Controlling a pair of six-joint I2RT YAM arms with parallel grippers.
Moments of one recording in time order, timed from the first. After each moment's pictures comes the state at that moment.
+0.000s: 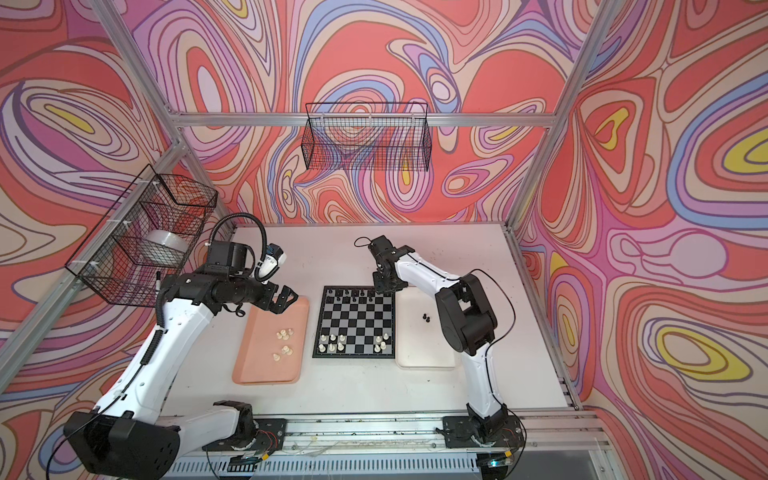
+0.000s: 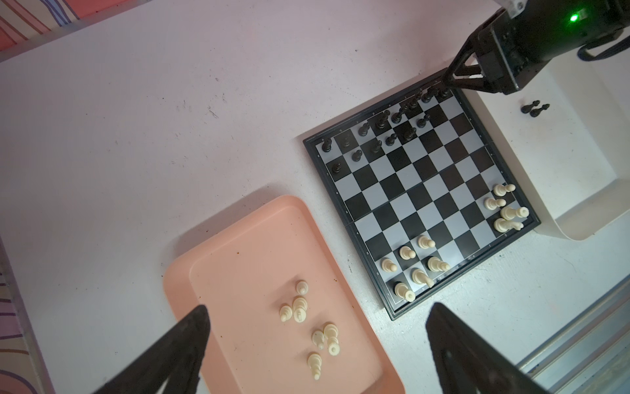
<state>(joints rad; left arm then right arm) -0.13 1.21 1.22 -0.98 0.26 0.25 0.54 2.09 1.67 -0.82 0.06 0.34</state>
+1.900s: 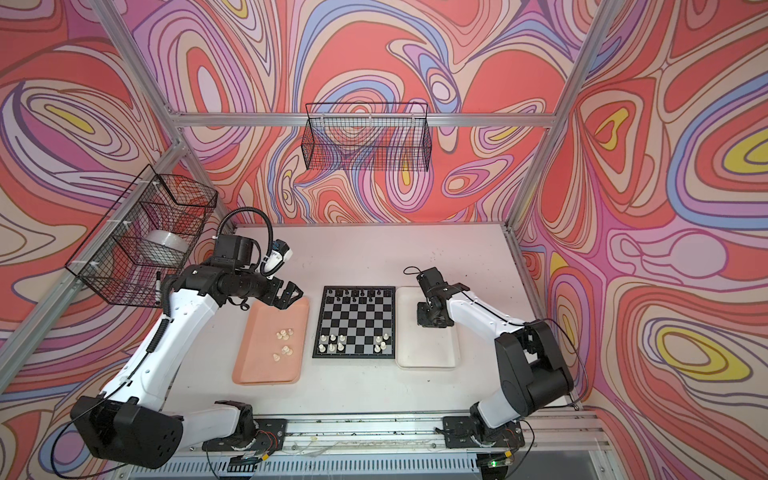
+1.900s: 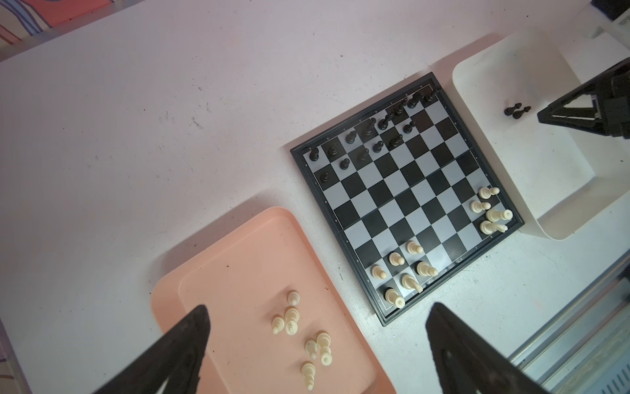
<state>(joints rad) -0.15 1.27 1.28 -0.99 0.27 0.25 0.37 1.53 0.95 -0.68 0.06 0.42</state>
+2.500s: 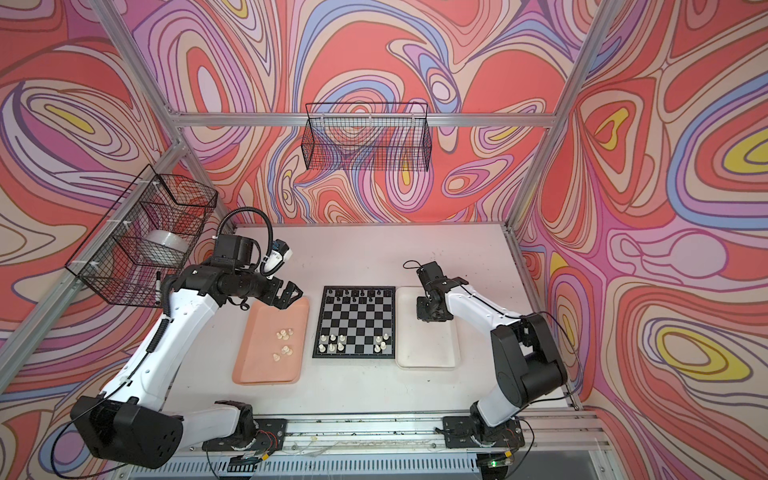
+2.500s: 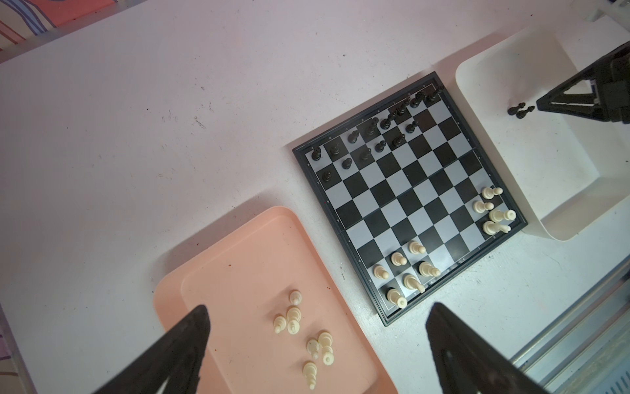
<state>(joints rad) -0.15 1.27 1.28 -0.99 0.27 0.25 0.35 1.59 1.00 -0.68 0.06 0.39</state>
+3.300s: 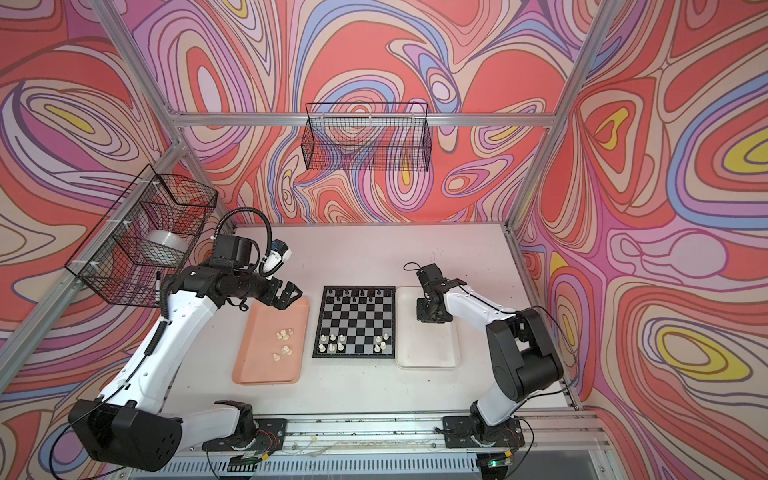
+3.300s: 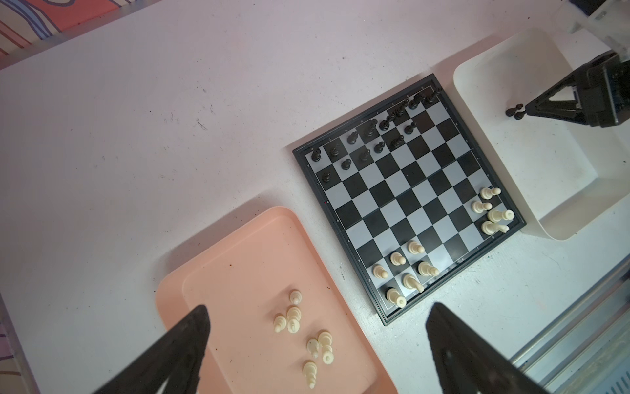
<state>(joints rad) -0.15 1.26 1.28 -0.99 0.27 0.25 0.35 1.62 0.98 -0.64 0.05 0.39</state>
